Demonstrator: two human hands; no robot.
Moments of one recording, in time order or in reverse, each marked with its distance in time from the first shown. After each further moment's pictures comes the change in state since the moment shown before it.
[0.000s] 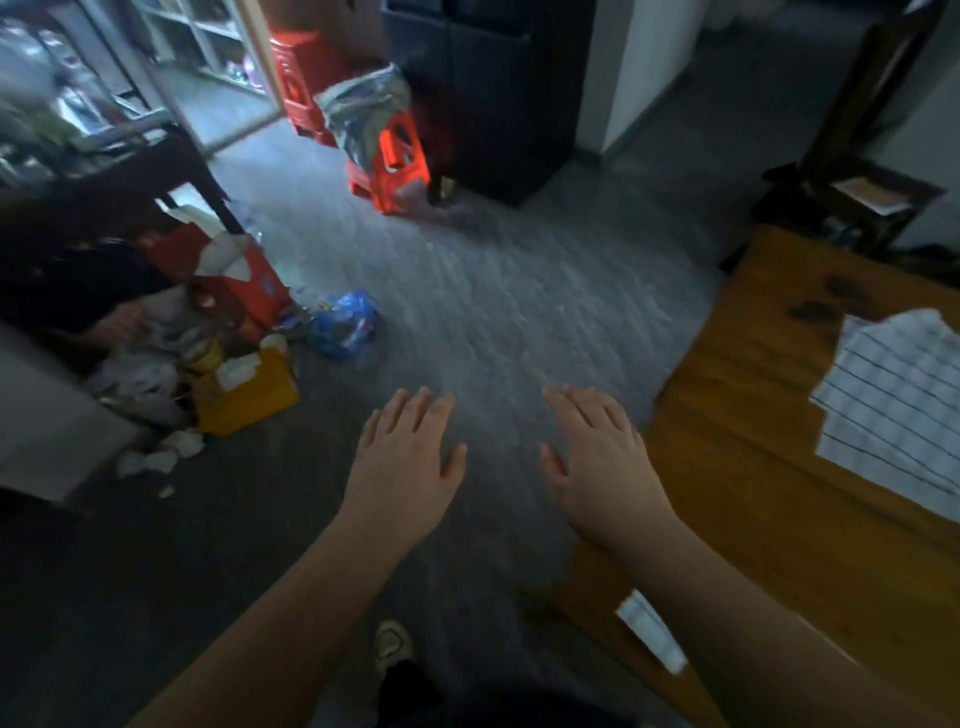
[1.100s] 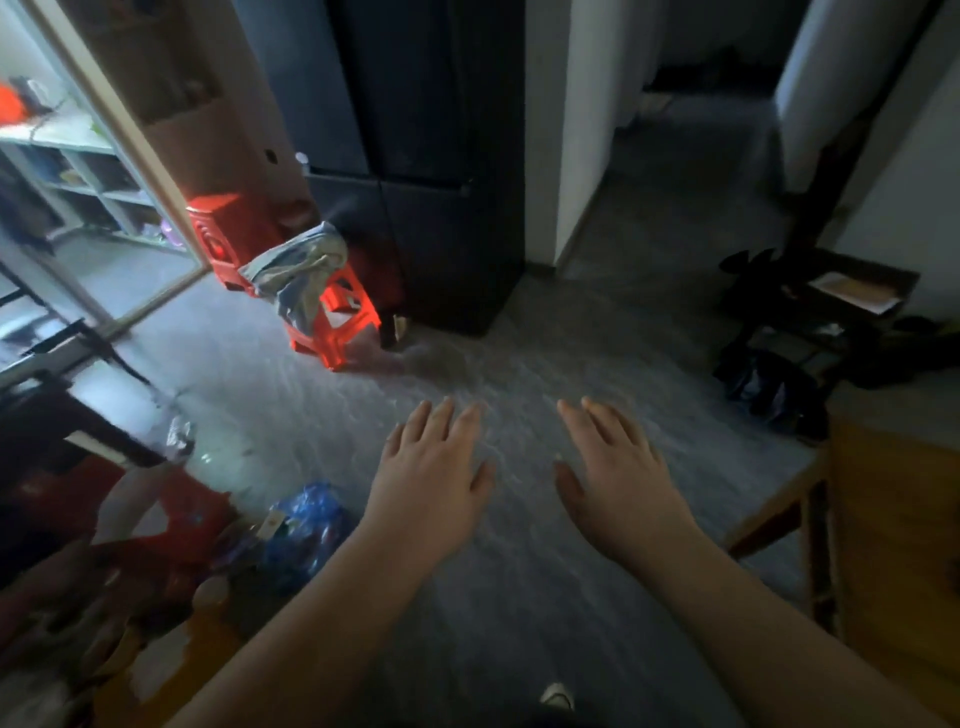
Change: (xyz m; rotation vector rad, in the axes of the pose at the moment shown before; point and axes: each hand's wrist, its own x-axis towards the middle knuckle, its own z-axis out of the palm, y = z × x) left_hand 0.539 -0.006 -0.145 0.009 0.047 0.289; right_hand 0.496 0.016 -0.136 0.020 0.201 0.146
